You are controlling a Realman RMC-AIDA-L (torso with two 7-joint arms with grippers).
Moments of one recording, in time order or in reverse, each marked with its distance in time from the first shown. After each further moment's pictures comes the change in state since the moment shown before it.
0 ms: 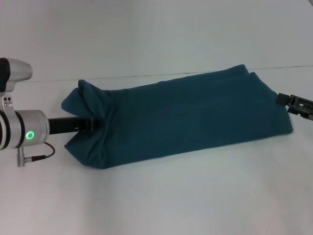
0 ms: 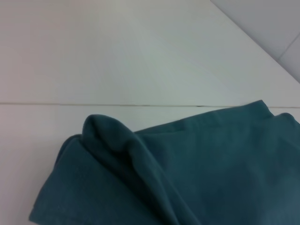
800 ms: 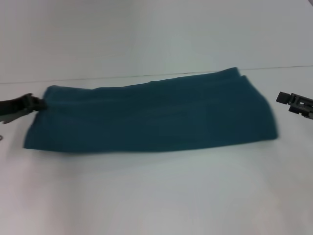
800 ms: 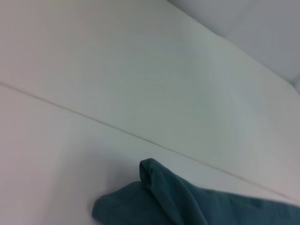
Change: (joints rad) left arm 0.020 0.124 -0.200 -0.057 -0.004 -0.010 -0.210; right arm 0.011 -0.008 0.001 0.025 0.000 0.032 0.001
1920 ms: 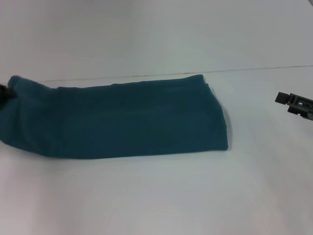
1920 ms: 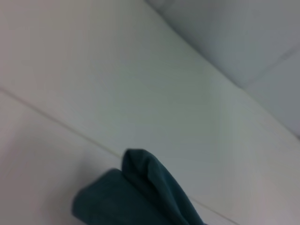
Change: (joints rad) left arm 0.012 0.062 -0.131 -0.005 -0.007 0.034 -0.065; right arm 0.006 -0.001 0.000 0.014 -0.001 0.007 0.004
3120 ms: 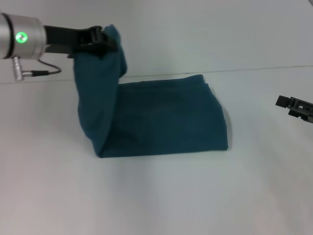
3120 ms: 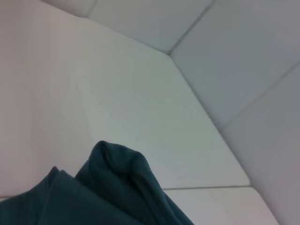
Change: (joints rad) left arm -0.222 -0.087 0.330 0.283 0.007 0.201 -0.228; right arm -0.011 0.005 0.000 0.000 0.000 0.000 -0.017
